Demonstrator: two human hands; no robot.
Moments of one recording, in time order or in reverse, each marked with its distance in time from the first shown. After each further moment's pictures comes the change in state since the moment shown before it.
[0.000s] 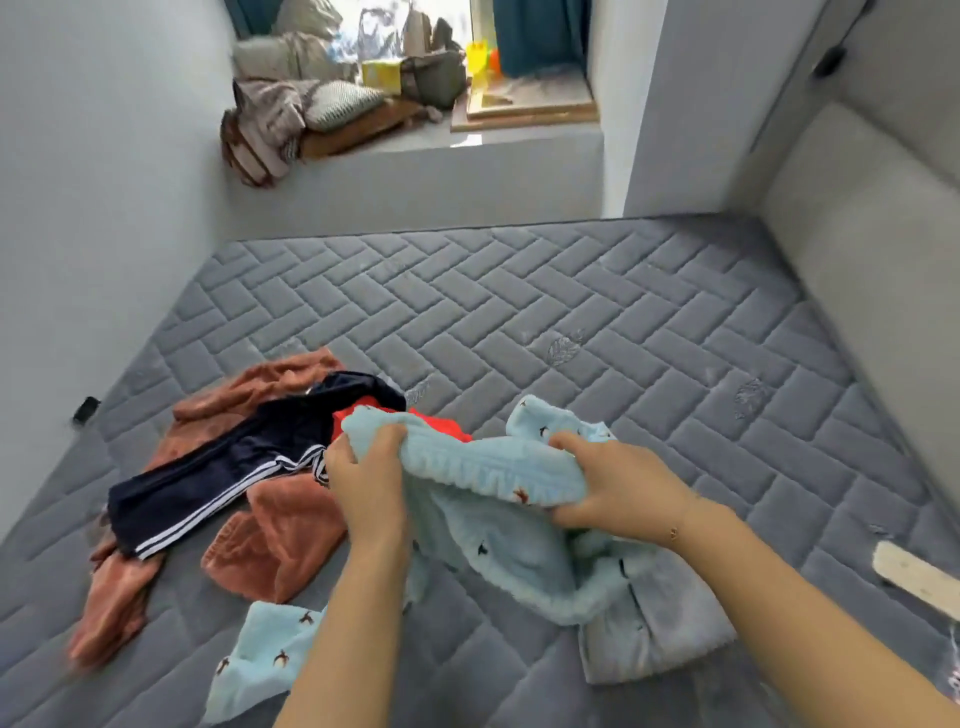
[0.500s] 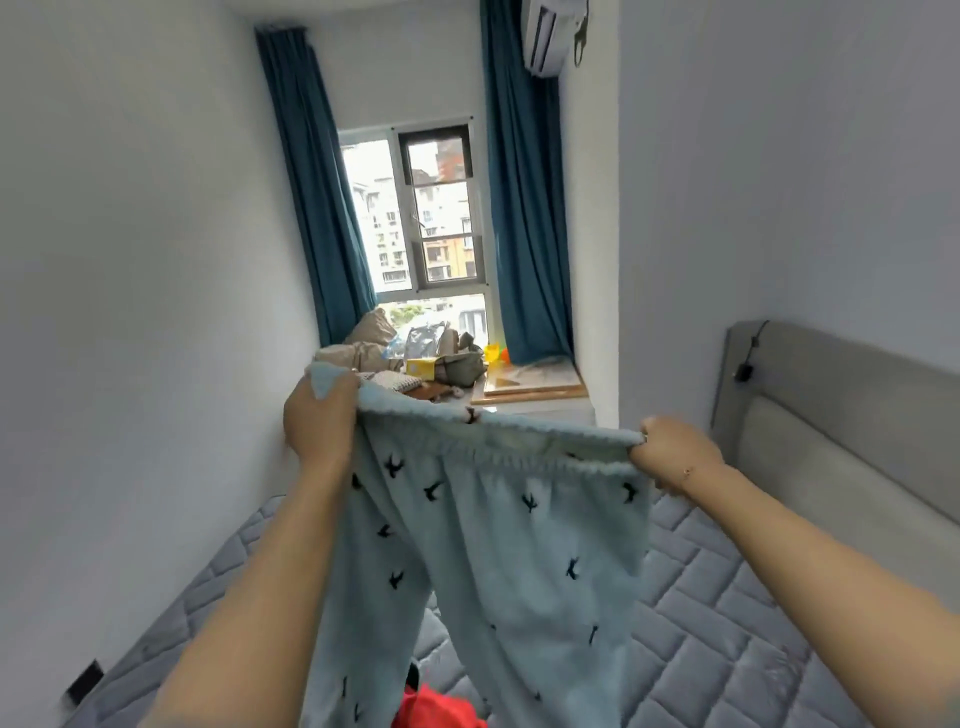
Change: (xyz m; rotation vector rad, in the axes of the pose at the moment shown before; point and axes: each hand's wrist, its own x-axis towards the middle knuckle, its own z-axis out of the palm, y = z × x) left_hand 0.027 0.336 0.046 0.067 0.042 0.634; right_hand 0.000 -0.026 -0.297 -0.007 0.551 0.367
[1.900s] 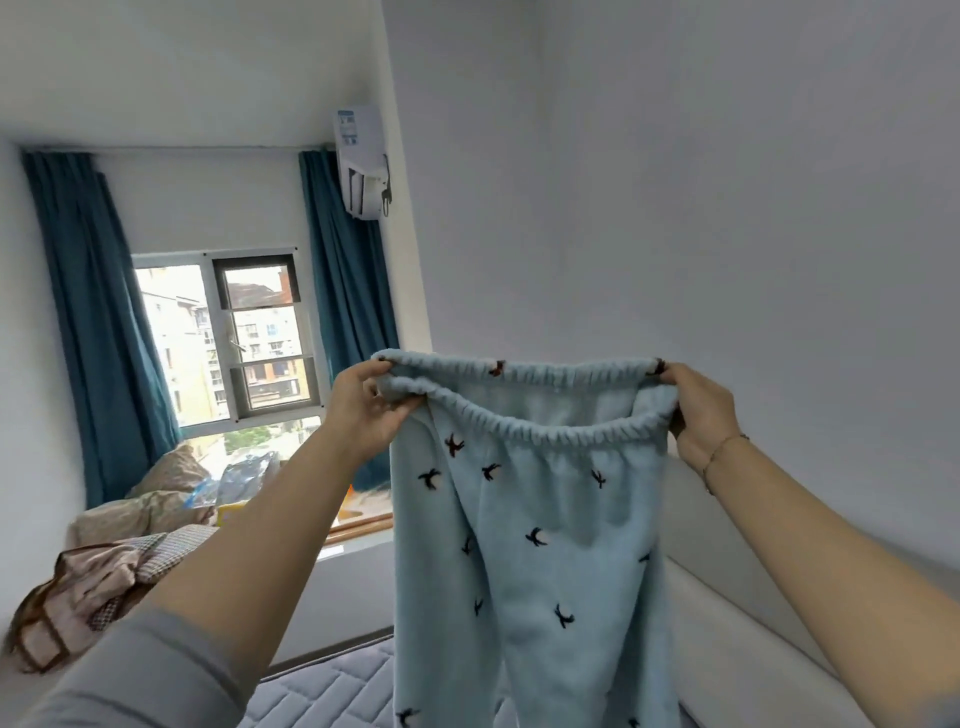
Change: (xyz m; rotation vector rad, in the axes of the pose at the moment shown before) left_hand -0.049 0.184 0.307 -0.933 -0.974 -0.507; right_hand 0.046 0.193 -0.242 1.580 0.812 0.081
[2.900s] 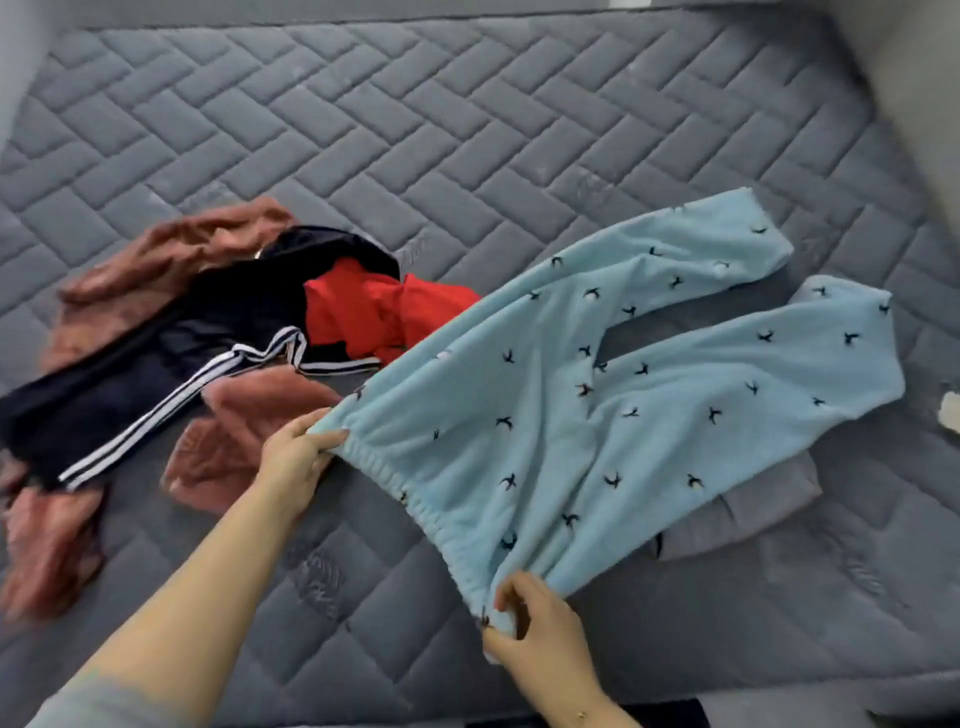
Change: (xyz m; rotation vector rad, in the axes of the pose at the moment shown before) left_hand -0.484 -0.265 -0.710 0.429 0.969 -0.721; right_hand -0.714 0.515 -0.167 -1.177 -0.888 0.933
